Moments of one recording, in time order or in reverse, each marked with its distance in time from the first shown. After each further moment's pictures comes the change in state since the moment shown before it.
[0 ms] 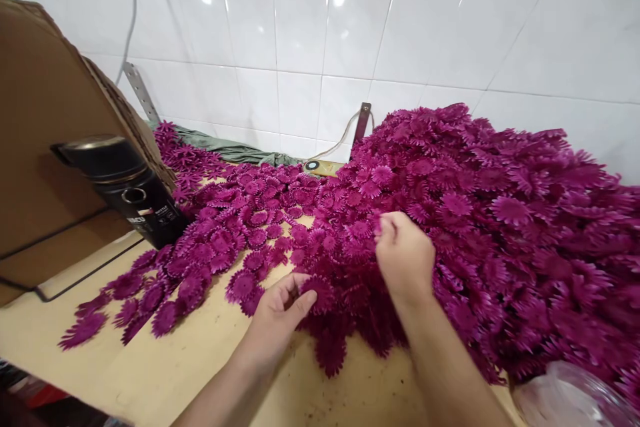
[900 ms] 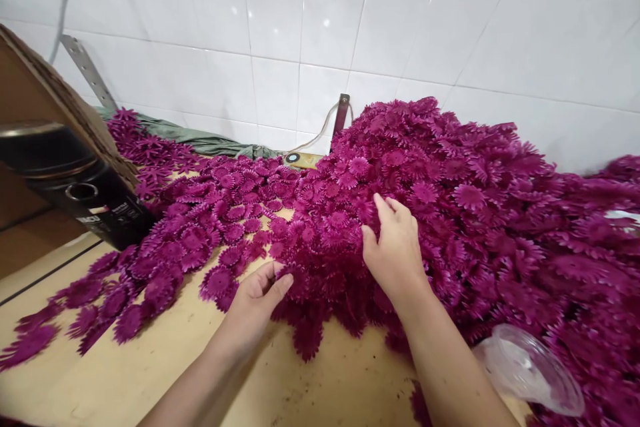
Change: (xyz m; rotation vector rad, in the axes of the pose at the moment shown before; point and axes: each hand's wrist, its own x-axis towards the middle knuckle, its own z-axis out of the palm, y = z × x) left_hand -0.001 -0.001 0.003 0.121 -0.018 -0.001; right_hand 0.003 0.018 -0.025 0.000 0.000 -0.145
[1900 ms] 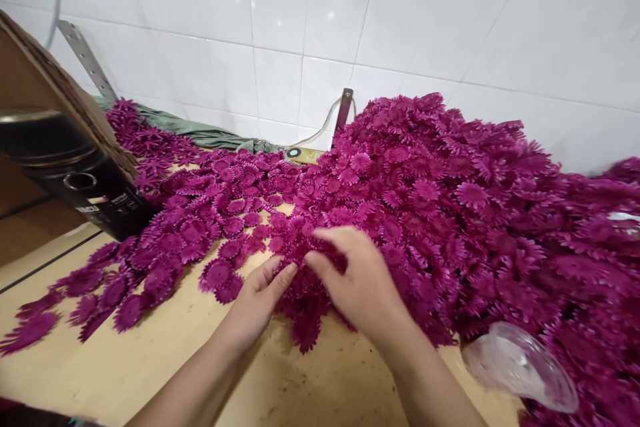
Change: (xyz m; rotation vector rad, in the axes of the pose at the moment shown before) left_hand 0.004 -0.003 0.001 -0.100 -0.083 -0.025; right_hand -0.029 -0.037 -0.008 0.309 -0.424 -0.082
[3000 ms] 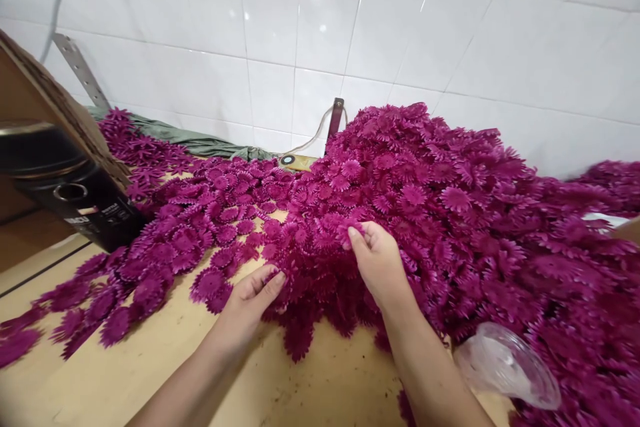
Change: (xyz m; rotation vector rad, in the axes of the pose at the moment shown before) left_hand -0.002 -0.001 0.000 0.034 -0.021 0.003; right_hand 0.014 0.028 -0.005 0.474 0.268 0.323
